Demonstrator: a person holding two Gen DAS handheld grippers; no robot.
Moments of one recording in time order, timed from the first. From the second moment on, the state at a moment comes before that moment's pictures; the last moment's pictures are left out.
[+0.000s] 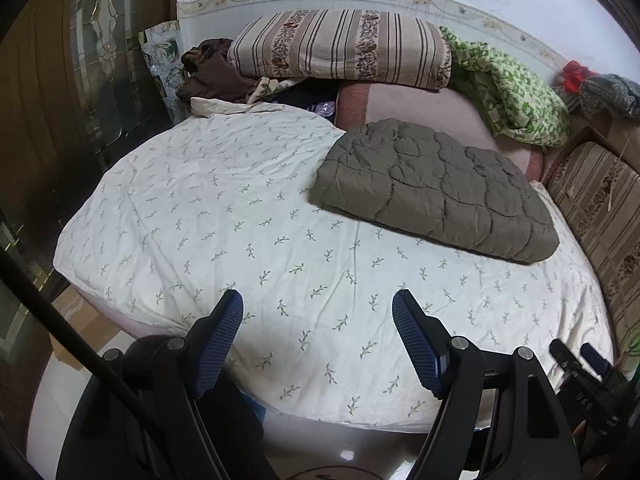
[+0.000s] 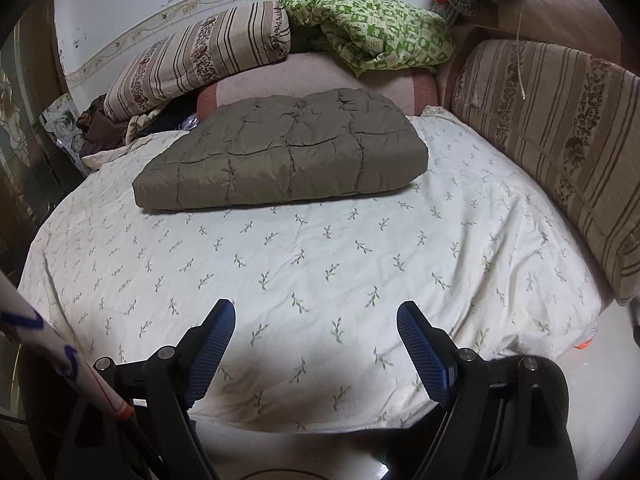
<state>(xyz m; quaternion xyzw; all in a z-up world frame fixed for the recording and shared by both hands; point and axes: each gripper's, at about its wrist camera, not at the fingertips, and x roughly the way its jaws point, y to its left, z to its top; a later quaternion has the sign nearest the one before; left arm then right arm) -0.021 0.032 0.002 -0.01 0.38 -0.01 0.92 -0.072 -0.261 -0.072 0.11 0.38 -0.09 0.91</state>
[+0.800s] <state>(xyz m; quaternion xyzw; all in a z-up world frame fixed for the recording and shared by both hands) 0.293 0.043 -0.086 -0.16 0.48 -0.11 0.86 0.122 -0.464 -0.156 0.39 0.36 -0.11 0.84</state>
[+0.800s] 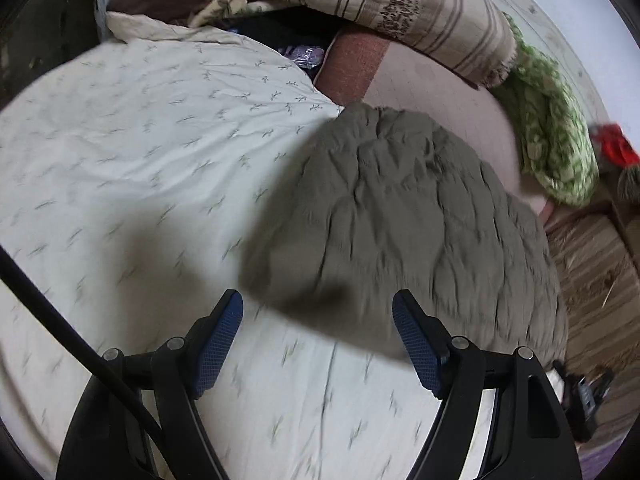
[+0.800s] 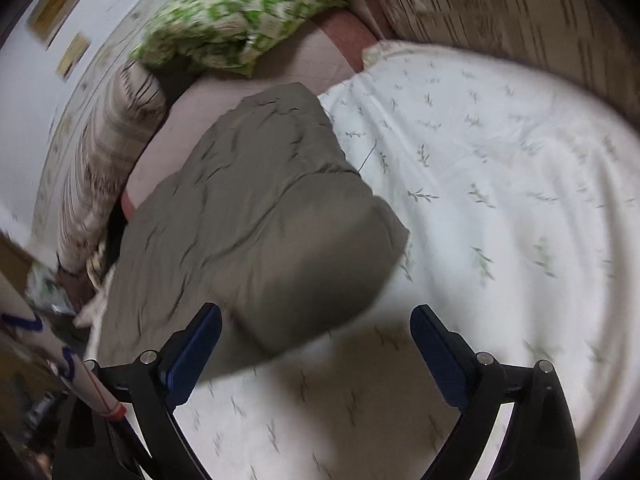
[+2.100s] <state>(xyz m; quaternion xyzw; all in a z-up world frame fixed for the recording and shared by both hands) 0.262 0.061 -0.087 -0.18 0.49 -0.18 0.84 0.111 -0.497 -0.160 0.47 0.37 -0.02 0.80</state>
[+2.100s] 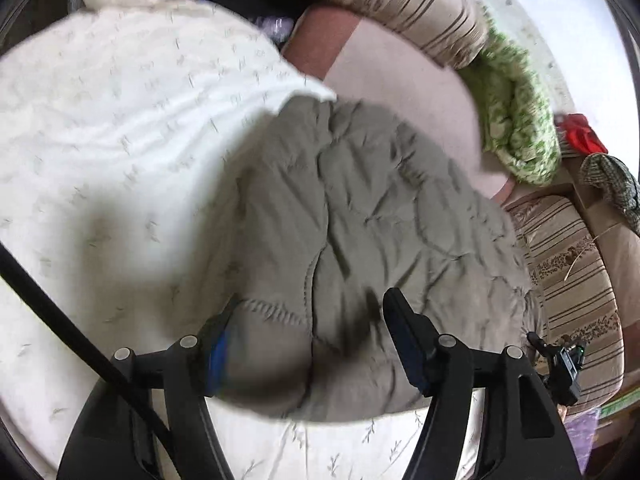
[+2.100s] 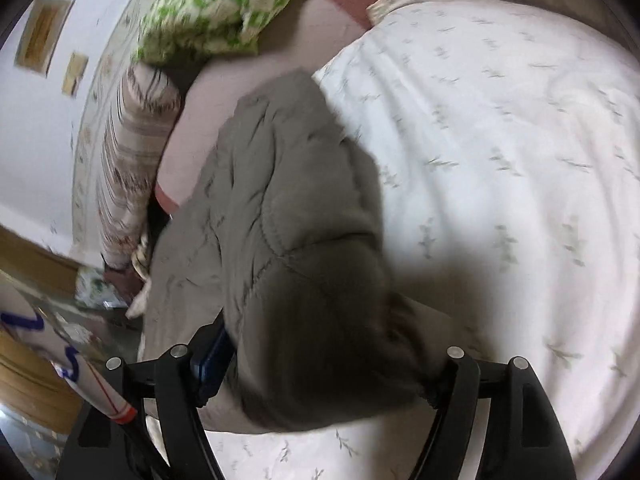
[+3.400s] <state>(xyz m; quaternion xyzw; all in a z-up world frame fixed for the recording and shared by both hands) 0.146 -0.021 0.002 0.04 0.22 0.06 0.97 0.086 -0.437 -0.106 0.19 0.30 -0.24 0.90</state>
